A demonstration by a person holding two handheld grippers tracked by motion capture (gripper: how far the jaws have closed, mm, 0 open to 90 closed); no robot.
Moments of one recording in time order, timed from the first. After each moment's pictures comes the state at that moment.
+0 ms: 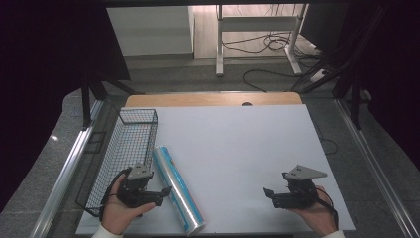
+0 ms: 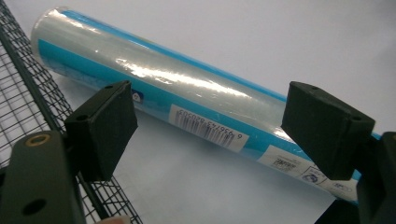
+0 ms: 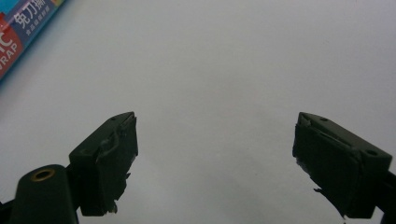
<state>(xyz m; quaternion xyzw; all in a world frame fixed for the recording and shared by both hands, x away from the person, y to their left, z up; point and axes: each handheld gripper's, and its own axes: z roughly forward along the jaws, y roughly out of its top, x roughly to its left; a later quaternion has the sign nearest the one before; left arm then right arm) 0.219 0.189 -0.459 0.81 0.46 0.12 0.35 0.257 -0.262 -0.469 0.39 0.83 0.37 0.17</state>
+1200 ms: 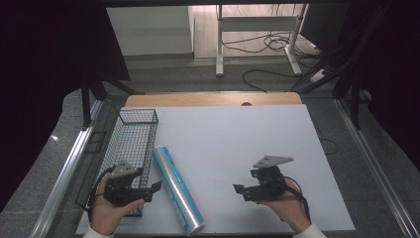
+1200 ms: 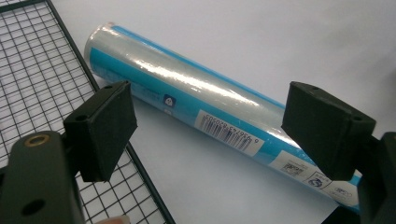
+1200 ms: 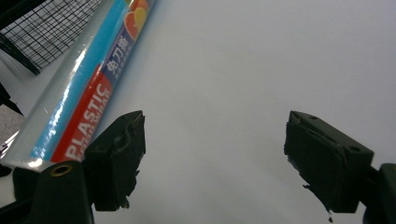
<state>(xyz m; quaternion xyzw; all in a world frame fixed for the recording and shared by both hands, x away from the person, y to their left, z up) 0.213 0.214 -0.447 0.78 0.48 0.14 0.38 0.267 -0.174 -0.443 0.38 0.84 0.37 0.08</state>
